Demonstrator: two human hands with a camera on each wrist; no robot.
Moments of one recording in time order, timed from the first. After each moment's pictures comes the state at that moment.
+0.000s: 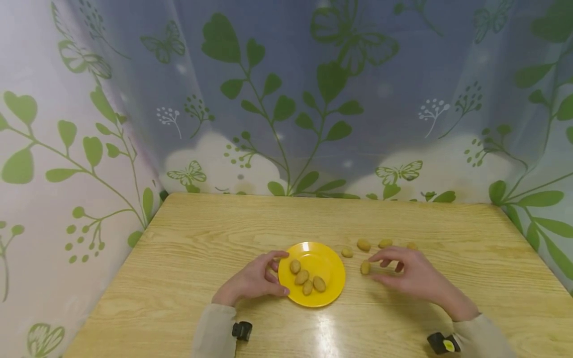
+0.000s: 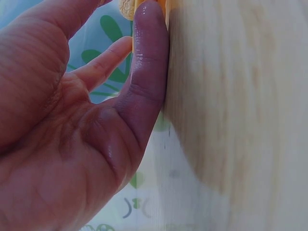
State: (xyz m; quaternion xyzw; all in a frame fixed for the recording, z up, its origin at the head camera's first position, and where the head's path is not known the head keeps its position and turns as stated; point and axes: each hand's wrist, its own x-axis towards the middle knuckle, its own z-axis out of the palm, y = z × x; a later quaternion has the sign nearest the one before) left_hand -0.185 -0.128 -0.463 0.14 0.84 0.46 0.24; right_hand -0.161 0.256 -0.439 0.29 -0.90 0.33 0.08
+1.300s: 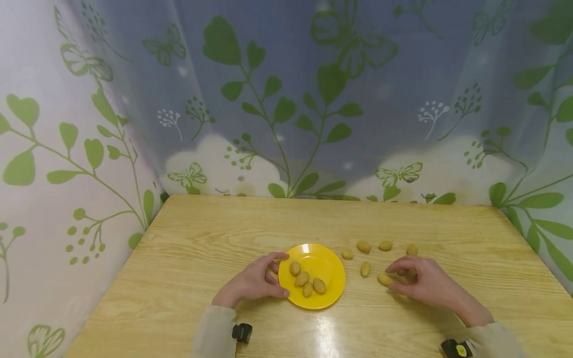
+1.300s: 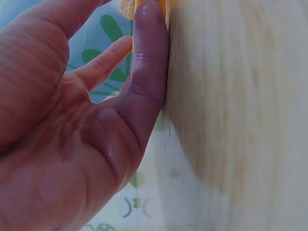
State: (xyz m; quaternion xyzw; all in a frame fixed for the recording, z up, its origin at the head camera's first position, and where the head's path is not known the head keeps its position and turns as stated) left_hand -0.184 -0.128 -0.463 0.14 0.84 0.46 0.23; right_hand -0.163 0.295 -0.465 0.29 -0.91 0.31 0.07
